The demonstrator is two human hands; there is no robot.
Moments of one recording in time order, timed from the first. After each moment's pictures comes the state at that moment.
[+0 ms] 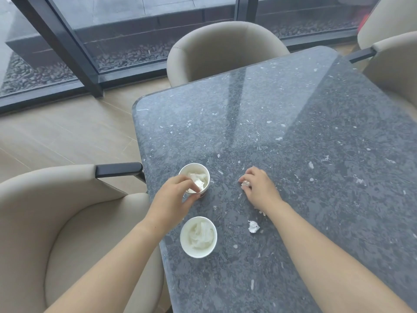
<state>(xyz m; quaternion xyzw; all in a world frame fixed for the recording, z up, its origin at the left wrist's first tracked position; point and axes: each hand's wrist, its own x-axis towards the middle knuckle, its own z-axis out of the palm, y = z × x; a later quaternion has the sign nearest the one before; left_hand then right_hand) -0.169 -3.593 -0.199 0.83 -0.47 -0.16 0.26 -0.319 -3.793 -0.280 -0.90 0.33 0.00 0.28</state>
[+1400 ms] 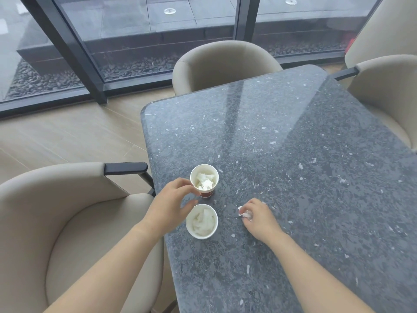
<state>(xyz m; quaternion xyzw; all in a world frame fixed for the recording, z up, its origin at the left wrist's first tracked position) -0.184 -3.552 -0.183 0.81 -0.50 -0.17 0.28 -0.378 -3.719 -0.254 -0.86 0.36 0.05 0.35</state>
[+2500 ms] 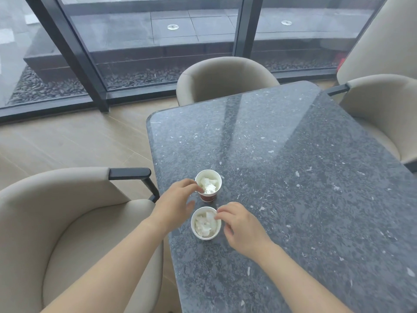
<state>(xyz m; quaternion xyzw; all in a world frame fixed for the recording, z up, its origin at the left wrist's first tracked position) -0.178 -3.551 -0.171 0.81 -0.50 -0.17 0.25 -0.360 -3.660 -0.181 -0.95 0.13 -0.10 0.27</state>
